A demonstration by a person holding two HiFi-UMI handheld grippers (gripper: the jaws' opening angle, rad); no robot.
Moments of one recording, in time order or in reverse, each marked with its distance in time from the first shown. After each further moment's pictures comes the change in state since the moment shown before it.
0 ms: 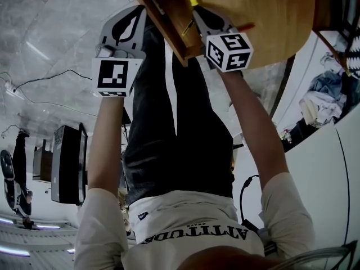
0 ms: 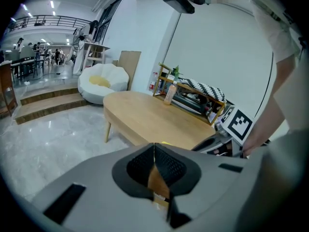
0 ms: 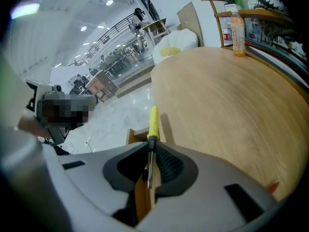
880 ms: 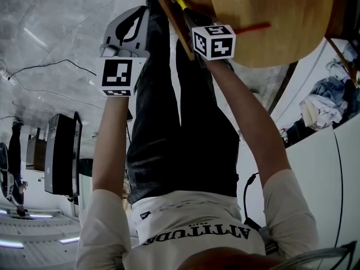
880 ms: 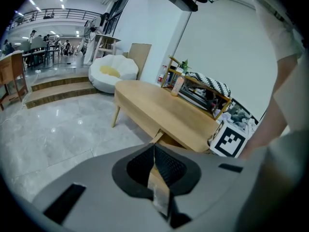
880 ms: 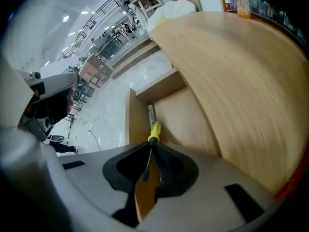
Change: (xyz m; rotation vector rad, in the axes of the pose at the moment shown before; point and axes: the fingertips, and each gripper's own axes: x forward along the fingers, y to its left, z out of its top) left arm -0.023 0.004 -0.067 -0.096 0.069 0.062; right arm 0.062 0.032 -0.104 0.087 0.260 0.012
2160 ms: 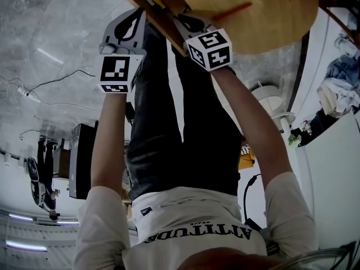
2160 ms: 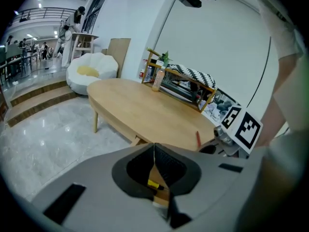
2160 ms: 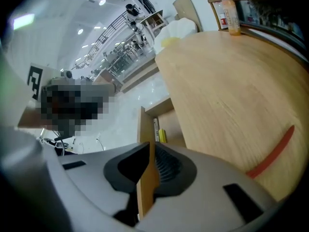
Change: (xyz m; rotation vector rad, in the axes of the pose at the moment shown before) left arm 0.028 -0.071 0.019 0.141 0.068 -0.132; right arm -0.074 0.001 -0.002 -0.041 -0.176 0.085
